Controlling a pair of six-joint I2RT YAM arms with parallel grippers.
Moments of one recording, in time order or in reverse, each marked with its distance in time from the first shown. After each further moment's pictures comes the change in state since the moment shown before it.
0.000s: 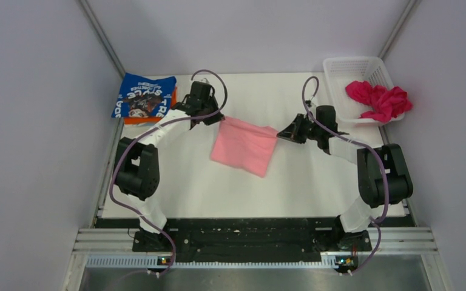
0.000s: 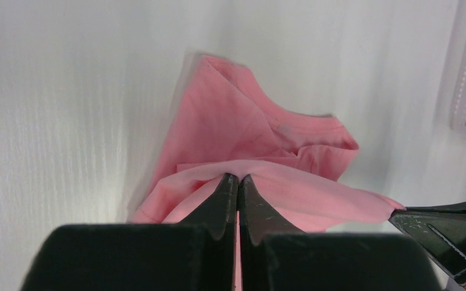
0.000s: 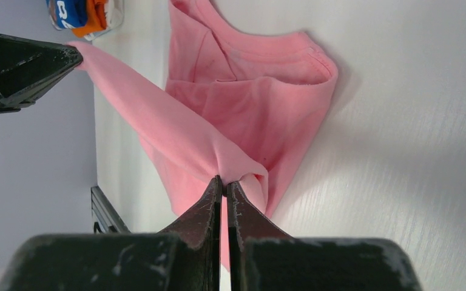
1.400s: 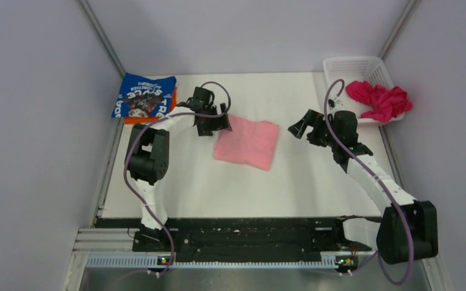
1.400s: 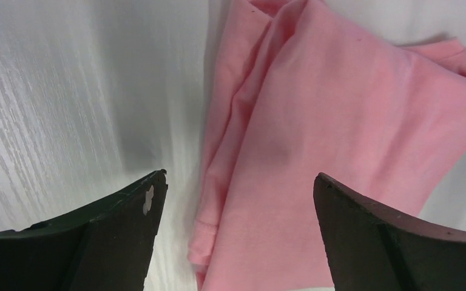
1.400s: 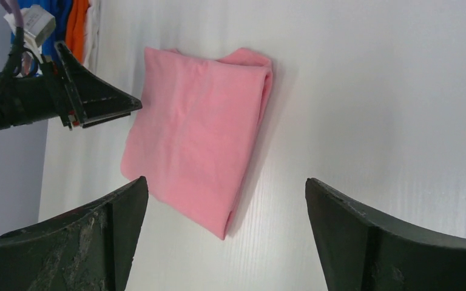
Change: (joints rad) left arm 0.053 0.174 0.051 -0.083 0.143 0.174; right arm -0.018 -0.426 -0.097 -0.200 0.290 -0.100
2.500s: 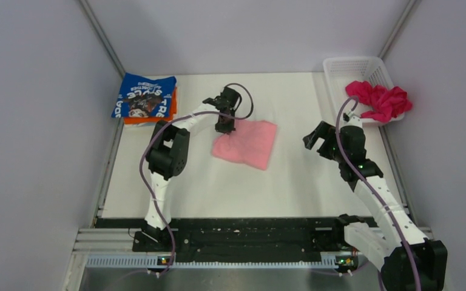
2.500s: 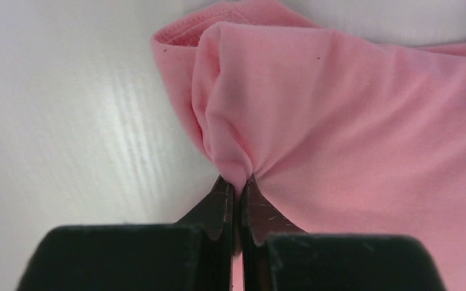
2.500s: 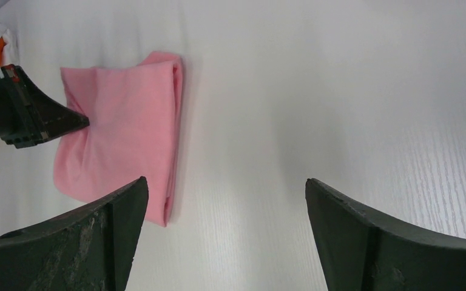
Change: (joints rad) left arm -0.171 0.199 0.259 -0.184 -0.322 0.115; right arm -0.001 -0.308 -0.115 -0.235 0.297 0.003
